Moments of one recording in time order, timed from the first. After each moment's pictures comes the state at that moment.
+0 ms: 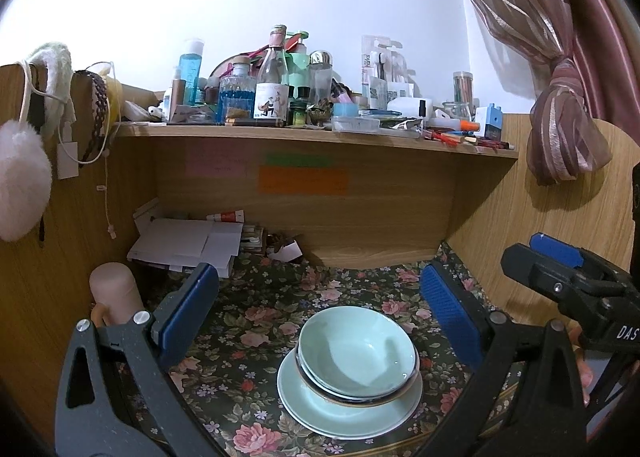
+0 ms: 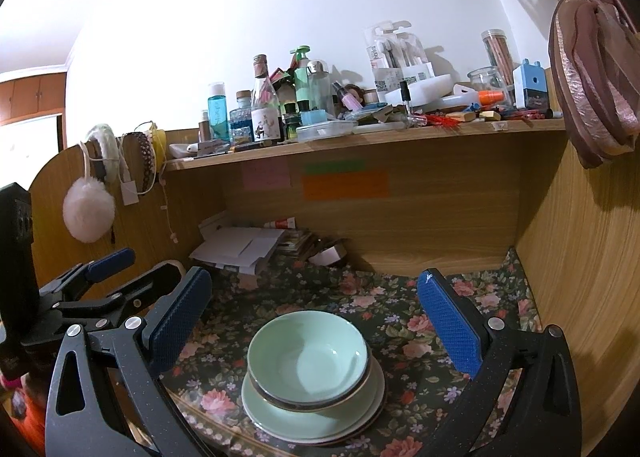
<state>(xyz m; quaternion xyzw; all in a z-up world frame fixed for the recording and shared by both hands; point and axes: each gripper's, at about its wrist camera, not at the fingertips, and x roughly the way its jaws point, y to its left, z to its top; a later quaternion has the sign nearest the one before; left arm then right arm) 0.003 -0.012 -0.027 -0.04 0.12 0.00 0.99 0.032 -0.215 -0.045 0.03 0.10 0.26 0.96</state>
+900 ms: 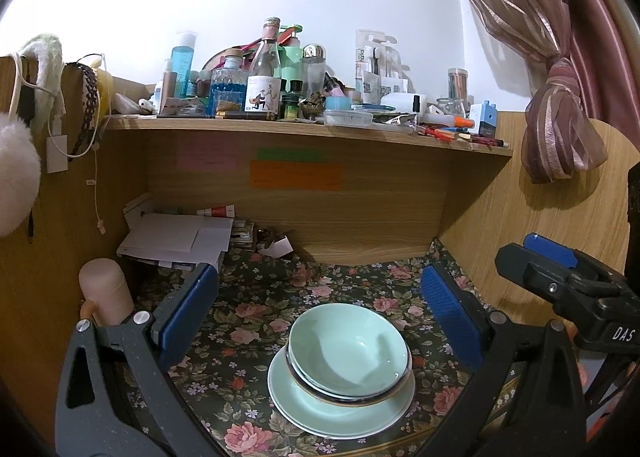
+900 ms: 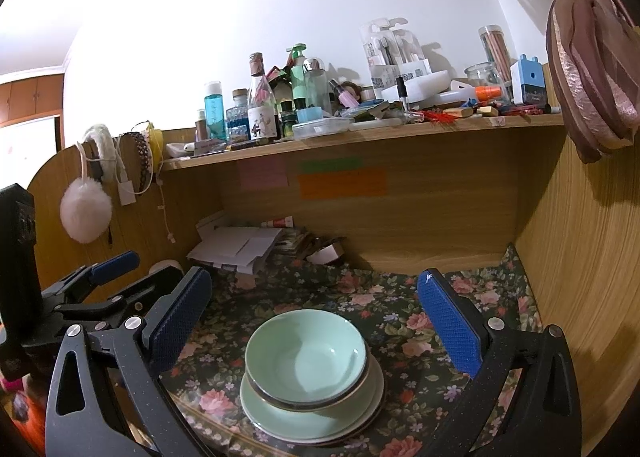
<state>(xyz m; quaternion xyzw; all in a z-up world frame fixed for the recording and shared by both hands) 0.008 -0.016 -0.029 -0.05 0.13 -0.01 0.99 0.035 -0.217 -0.047 0.03 0.10 0.26 0.96</state>
